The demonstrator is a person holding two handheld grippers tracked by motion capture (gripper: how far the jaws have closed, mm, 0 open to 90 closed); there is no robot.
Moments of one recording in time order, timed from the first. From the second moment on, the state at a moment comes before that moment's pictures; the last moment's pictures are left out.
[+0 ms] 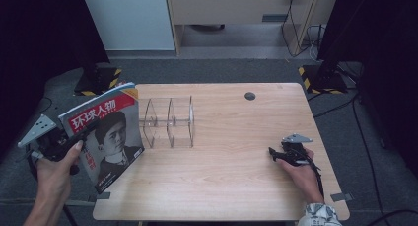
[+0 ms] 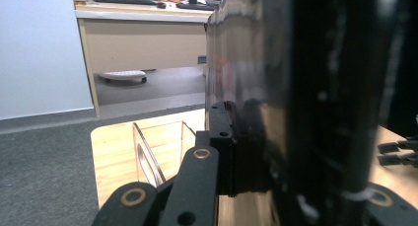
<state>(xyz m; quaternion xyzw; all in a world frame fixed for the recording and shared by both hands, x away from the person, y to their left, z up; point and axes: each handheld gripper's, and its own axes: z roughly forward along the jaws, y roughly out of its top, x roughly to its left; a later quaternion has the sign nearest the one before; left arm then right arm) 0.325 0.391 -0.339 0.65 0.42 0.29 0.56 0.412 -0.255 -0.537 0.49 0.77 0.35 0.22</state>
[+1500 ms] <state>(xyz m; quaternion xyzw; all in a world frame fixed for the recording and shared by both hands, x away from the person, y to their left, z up) 0.407 0.374 -0.371 0.62 0.45 0.35 0.55 0.412 -0.255 -0.537 0.49 0.77 0.35 0.22</state>
